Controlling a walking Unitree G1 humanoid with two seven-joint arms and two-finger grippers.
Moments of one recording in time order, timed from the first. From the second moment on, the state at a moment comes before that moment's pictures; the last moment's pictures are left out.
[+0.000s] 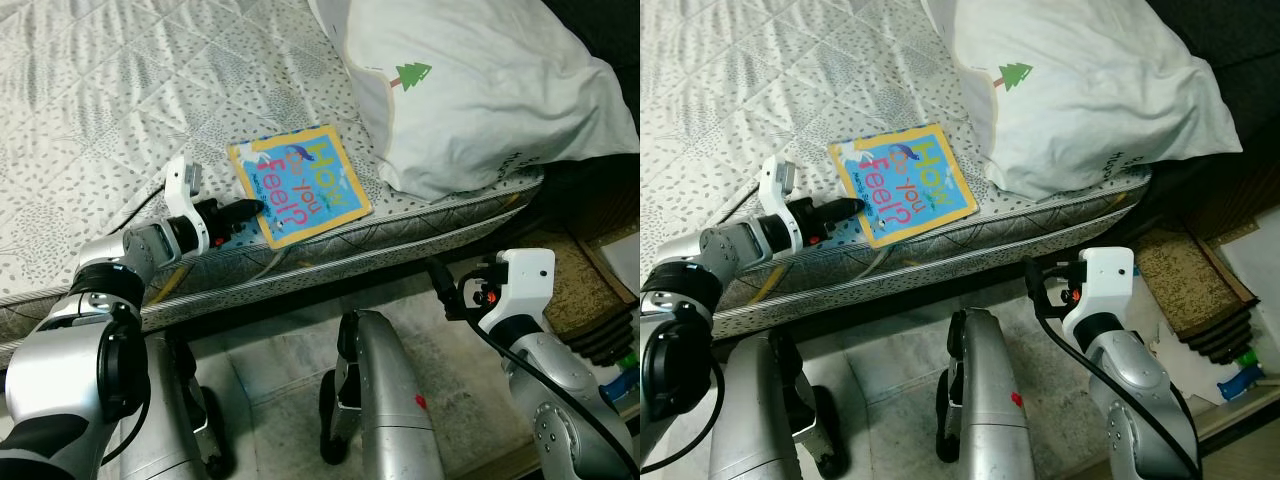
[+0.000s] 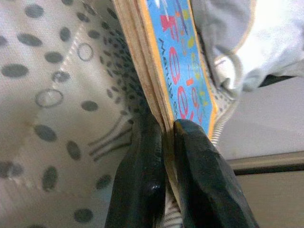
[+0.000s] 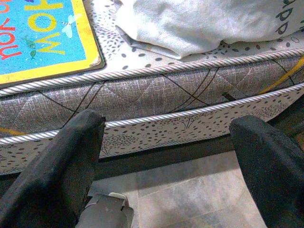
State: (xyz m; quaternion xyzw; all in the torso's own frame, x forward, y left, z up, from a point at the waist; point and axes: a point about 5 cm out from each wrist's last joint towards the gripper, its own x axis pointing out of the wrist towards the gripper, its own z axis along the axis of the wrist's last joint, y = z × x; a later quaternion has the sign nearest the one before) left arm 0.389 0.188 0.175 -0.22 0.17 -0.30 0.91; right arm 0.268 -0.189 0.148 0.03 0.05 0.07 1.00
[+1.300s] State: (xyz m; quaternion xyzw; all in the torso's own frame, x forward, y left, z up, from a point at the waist) left arm 0.395 0.247 0.188 -0.05 0.06 -0.06 0.99; right arm 0.311 -0.152 0.147 0.08 0.00 0.10 0.99
